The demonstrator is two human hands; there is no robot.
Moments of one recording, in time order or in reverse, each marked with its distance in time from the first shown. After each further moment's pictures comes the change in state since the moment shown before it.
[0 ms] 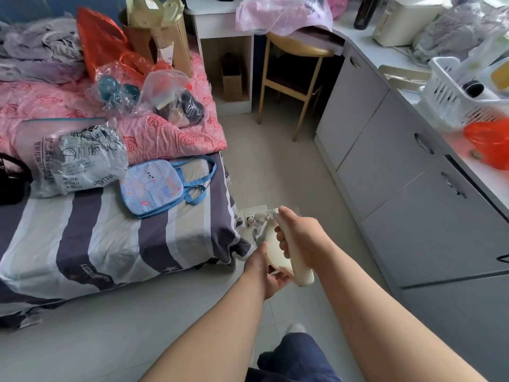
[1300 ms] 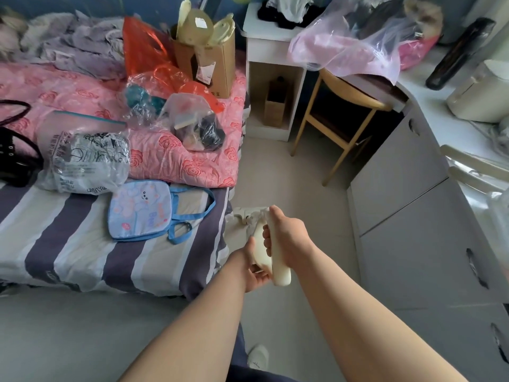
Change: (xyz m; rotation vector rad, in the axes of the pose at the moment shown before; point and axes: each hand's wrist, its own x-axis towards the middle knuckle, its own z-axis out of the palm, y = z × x) left_hand 0.105 0.153 0.182 -0.105 0.041 0.164; right_hand 0.205 -0.188 -0.018 -0.022 -0.195 0.020
